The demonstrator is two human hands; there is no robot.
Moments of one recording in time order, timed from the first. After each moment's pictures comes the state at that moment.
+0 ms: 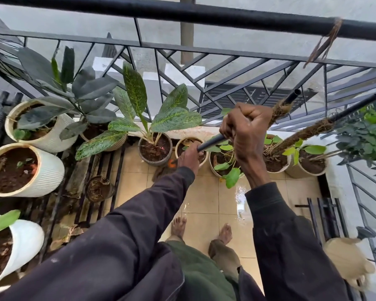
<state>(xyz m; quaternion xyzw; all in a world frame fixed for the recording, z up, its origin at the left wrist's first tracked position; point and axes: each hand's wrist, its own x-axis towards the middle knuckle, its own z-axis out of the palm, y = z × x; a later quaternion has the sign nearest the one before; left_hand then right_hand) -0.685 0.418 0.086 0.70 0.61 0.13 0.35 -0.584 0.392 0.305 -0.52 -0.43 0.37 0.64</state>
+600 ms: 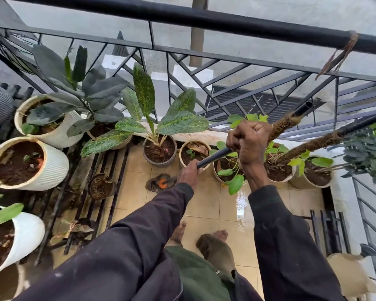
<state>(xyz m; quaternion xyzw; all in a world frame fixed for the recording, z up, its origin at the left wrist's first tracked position) -0.707 0.391 0.051 0.67 0.63 0.08 0.39 -0.577 0.409 0.271 -0.54 -0.37 0.44 0.62</state>
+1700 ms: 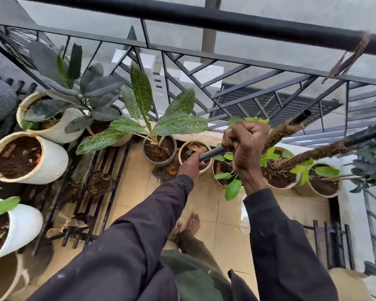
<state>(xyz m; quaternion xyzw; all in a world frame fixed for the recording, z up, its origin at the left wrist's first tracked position) -0.652 0.437 0.057 0.68 0.63 0.10 0.36 -0.533 0.433 0.265 -0.51 -0.40 0.44 0.62</state>
